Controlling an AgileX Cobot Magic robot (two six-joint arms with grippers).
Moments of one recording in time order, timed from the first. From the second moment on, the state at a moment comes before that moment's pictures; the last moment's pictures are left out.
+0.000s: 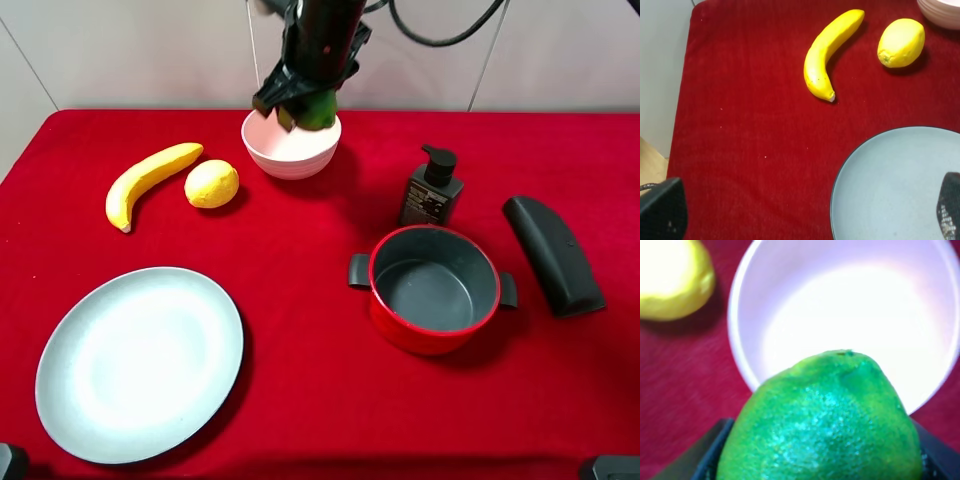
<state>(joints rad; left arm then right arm) -0.06 0.00 -0.50 0.03 1.06 0.05 0.69 2.18 -1.90 -0.06 0.97 -0.13</state>
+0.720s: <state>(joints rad) -0.06 0.00 -0.50 0.03 1.06 0.05 0.61 2.30 -1.97 -0.04 0.72 -0.16</state>
